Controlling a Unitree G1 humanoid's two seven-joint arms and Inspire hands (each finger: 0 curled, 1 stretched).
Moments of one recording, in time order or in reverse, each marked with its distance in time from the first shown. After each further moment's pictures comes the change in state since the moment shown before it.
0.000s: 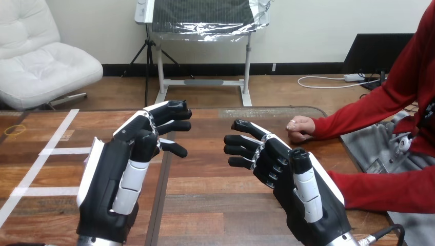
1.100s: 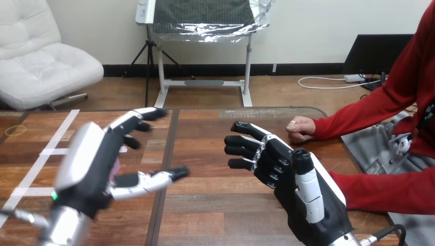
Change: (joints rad) left arm -0.205 0.249 0.151 0.207 0.527 0.053 0.108; right arm 0.002 0.002 -0.010 0.001 0.004 0.000 0.015
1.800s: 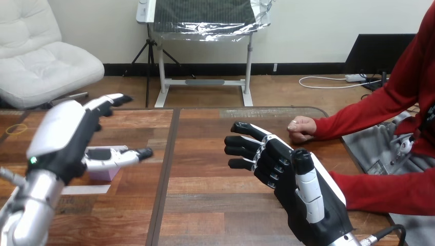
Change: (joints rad) left arm -0.270 0.178 -0.010 0.369 0.125 0.019 0.042; right arm 0.000 0.003 -0.003 0.000 0.000 0.000 0.007
